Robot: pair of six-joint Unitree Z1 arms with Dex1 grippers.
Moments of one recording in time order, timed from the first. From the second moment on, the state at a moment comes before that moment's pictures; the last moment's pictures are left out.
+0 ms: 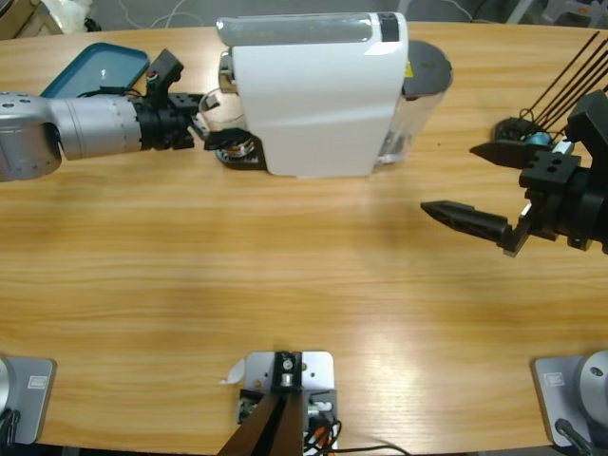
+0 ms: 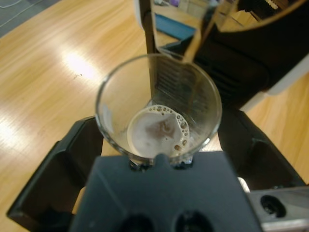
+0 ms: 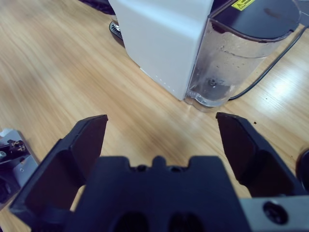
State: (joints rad) arm 0 -0.51 1.92 -0.60 -0.80 -0.35 0.18; arm 1 0.76 1.12 -0.44 -0.10 0.04 -0.01
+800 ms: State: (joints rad) arm 0 -0.49 1.94 -0.63 -0.80 -0.40 0.18; arm 1 0.76 1.14 -0.44 -0.10 0.04 -0.01
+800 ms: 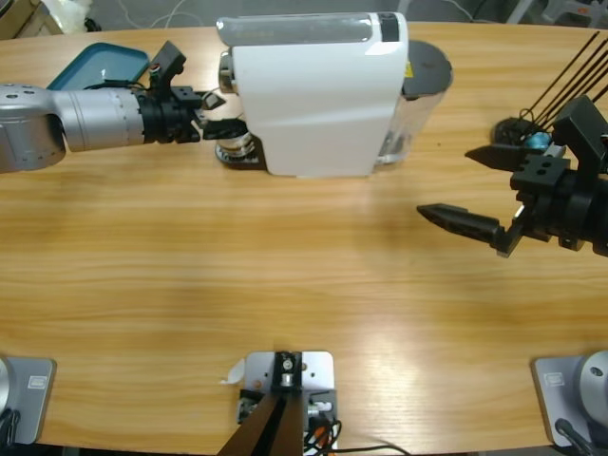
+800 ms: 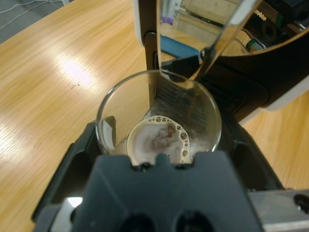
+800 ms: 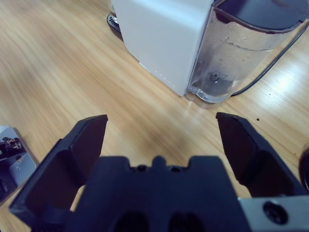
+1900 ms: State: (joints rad) arm 0 -0.13 1.73 -0.54 -0.80 -0.23 0.15; arm 1 0.76 1.14 -0.44 -0.10 0.04 -0.01
